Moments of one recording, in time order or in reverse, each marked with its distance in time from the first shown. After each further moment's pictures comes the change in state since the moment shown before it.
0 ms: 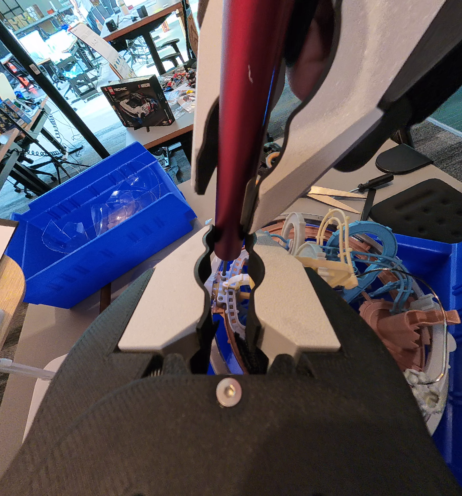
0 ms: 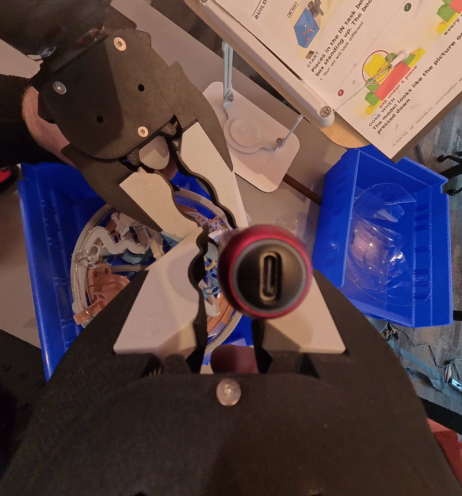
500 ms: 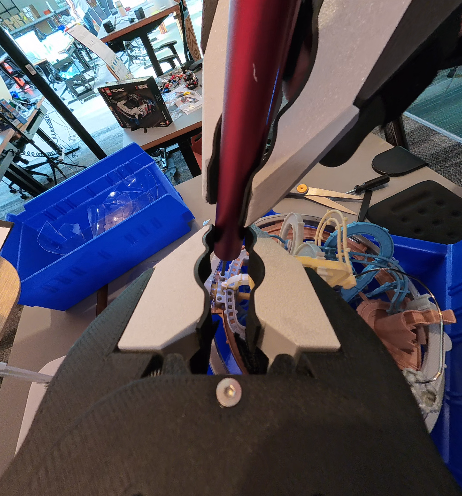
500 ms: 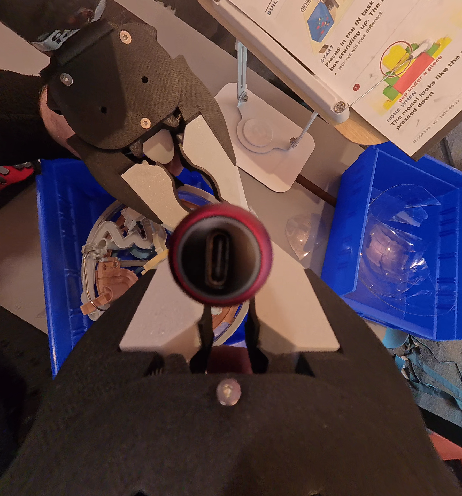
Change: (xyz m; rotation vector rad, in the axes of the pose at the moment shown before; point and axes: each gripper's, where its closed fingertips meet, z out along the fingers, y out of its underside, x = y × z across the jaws) left arm 0.001 0.000 0.000 0.006 0.011 -0.006; right arm -0.001 0.006 0.001 0.015 -0.077 0.014
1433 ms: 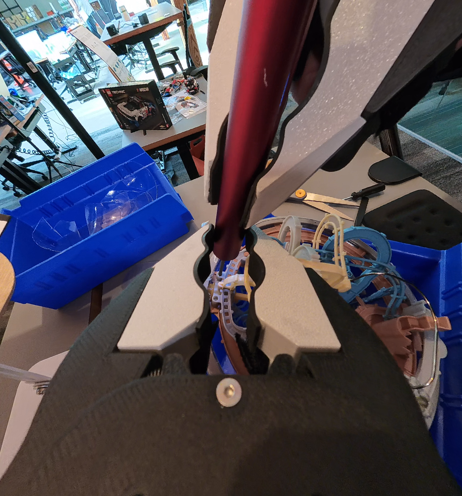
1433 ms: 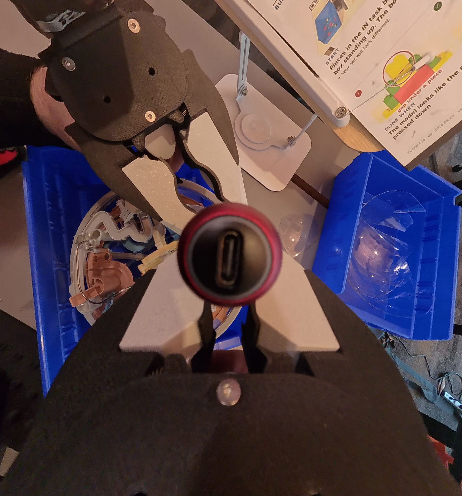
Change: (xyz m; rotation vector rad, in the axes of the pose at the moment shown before) left arm -0.002 0.000 -0.002 0.023 0.004 -0.037; right arm 0.000 -0.003 0.002 -0.041 0.022 -0.066
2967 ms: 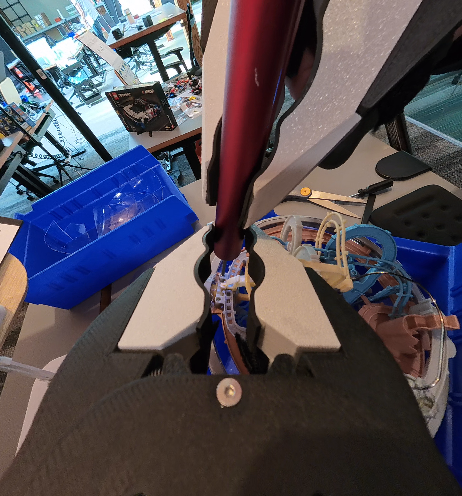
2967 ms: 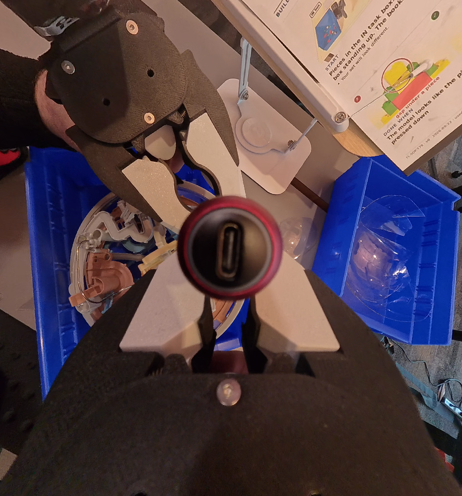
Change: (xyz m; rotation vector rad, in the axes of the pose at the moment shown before) left arm -0.002 -0.001 0.000 -0.006 -0.021 0.032; right arm 0.000 -0.001 -0.001 0.014 -0.006 -0.011
